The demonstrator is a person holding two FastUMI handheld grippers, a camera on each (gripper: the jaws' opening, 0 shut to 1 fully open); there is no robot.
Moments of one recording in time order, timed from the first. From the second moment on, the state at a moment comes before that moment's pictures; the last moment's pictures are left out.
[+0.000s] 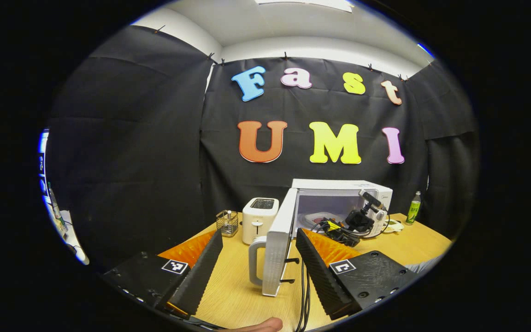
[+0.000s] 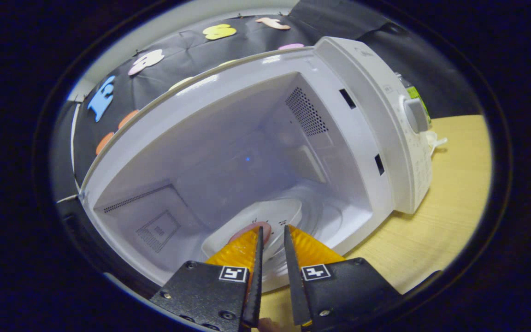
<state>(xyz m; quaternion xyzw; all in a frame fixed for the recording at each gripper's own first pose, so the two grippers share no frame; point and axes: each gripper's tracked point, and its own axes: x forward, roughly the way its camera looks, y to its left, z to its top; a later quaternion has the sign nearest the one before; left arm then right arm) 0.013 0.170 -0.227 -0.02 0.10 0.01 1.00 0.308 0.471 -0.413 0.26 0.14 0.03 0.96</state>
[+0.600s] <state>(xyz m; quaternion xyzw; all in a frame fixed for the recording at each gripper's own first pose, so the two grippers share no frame) 0.017 0.215 -0.268 0.02 0.13 0.05 0.99 0.228 0.440 -0.327 0.13 0.13 0.18 0.97</state>
